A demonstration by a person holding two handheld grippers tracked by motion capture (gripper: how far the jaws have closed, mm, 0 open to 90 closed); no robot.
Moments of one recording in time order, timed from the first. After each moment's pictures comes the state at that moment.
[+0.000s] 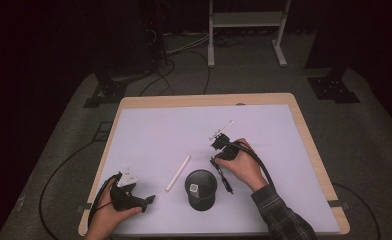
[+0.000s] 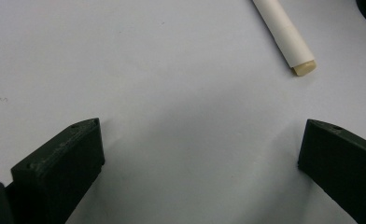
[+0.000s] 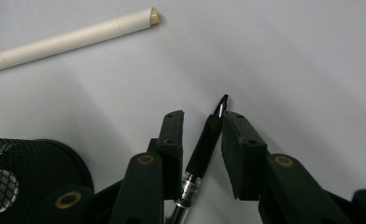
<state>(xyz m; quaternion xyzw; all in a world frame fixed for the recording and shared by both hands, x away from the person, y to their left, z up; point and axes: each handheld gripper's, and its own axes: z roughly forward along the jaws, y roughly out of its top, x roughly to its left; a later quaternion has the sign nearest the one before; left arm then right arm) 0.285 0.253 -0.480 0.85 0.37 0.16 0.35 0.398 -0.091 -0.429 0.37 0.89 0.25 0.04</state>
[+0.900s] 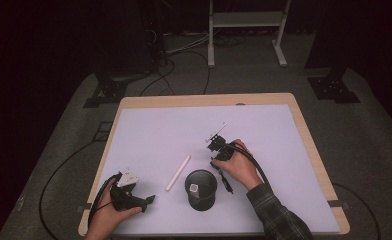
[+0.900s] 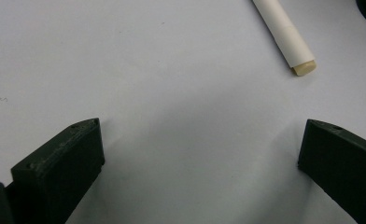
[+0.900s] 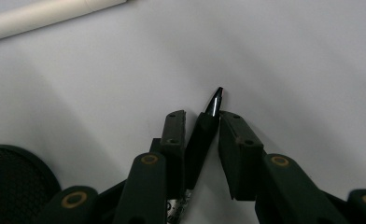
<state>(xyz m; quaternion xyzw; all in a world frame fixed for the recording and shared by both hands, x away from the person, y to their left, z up) 0.285 0.253 -0.480 0.85 0.37 0.16 0.35 0.407 -0.079 -0.445 0.38 0.90 0.20 0.05</state>
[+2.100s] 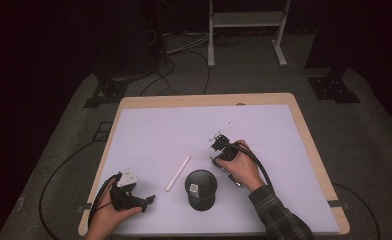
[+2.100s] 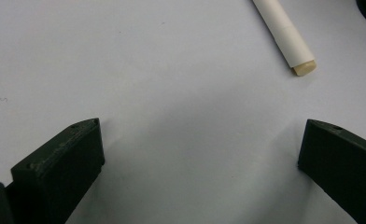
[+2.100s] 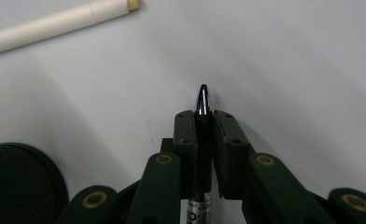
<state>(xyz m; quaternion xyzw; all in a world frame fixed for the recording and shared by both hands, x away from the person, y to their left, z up) 0.285 0.253 -0.480 0.85 0.37 0.16 0.35 0.403 -0.092 -0.441 0.38 0.89 0.24 0.05</state>
